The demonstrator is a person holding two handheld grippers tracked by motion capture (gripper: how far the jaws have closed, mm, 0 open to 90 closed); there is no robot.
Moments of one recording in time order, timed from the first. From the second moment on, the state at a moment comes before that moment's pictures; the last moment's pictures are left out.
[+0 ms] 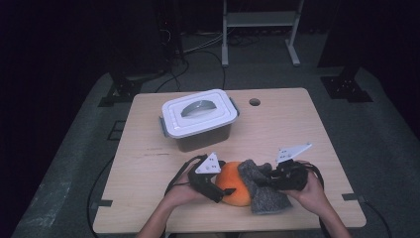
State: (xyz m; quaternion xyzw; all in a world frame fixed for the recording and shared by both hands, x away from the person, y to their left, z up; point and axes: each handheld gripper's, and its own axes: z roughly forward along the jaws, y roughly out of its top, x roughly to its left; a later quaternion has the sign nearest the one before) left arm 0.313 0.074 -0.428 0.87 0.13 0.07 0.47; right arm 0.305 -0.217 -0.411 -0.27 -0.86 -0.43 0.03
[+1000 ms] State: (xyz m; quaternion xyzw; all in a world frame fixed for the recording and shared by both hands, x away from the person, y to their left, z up) left arm 0.294 0.053 -0.414 0.87 0.11 0.07 0.47; right arm 0.298 -0.223 -0.383 -0.26 -0.87 -0.43 0.01
